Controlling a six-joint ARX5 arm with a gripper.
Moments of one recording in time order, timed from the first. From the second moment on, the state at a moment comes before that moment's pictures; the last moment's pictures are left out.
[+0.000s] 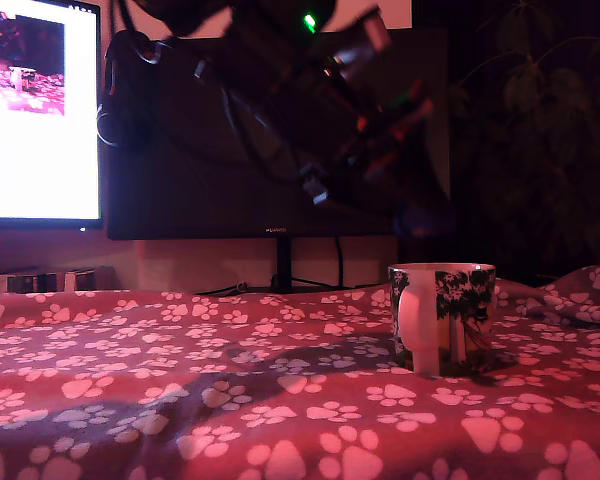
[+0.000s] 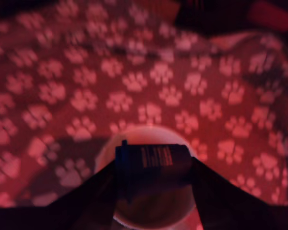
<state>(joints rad) -0.80 1.88 1.35 -0.18 0.36 0.09</state>
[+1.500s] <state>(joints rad) -0.82 1.91 1.37 -0.23 0.30 0.10</state>
